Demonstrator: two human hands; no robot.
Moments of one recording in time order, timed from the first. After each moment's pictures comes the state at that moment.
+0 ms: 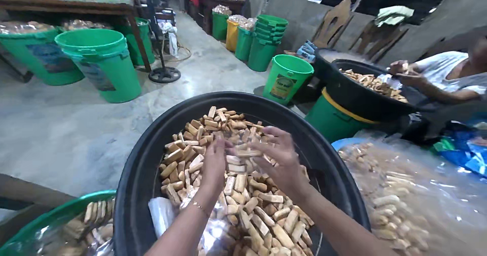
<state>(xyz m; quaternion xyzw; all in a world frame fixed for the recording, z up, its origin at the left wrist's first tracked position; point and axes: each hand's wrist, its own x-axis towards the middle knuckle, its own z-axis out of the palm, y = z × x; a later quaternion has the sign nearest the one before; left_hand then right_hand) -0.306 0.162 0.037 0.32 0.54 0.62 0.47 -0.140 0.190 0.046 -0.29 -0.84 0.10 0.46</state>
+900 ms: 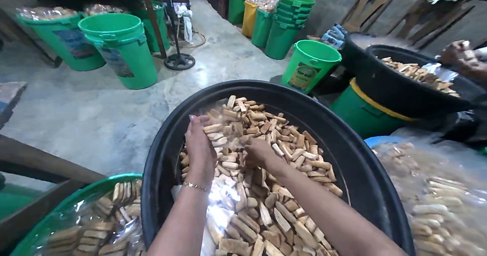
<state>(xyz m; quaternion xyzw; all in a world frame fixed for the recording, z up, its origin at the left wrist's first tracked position) -0.370 0.173 0.041 0.13 0.53 0.75 0.38 -0.221 0.270 -0.044 -0.43 -0.88 0.16 -0.15</state>
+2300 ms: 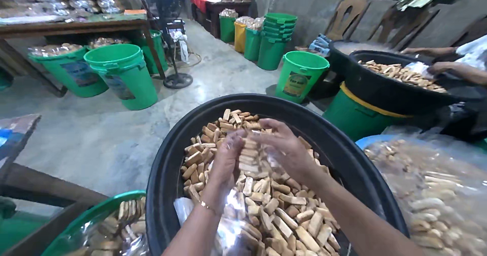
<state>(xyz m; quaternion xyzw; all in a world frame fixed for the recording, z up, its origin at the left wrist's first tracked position) -0.331 0.160 0.051 0.30 0.37 0.66 0.58 -0.164 0.204 0.060 -0.25 -0.84 0.20 0.43</state>
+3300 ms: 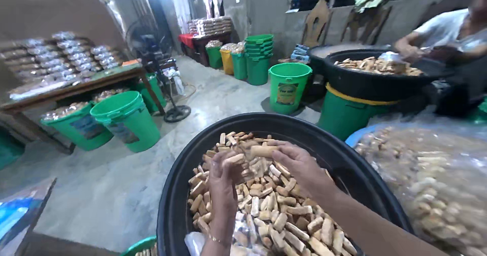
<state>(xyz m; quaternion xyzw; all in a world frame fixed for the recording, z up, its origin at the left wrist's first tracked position) -0.318 0.155 0.050 0.38 0.35 0.75 0.42 -0.140 0.169 0.097 -0.40 -0.61 0.49 0.49</state>
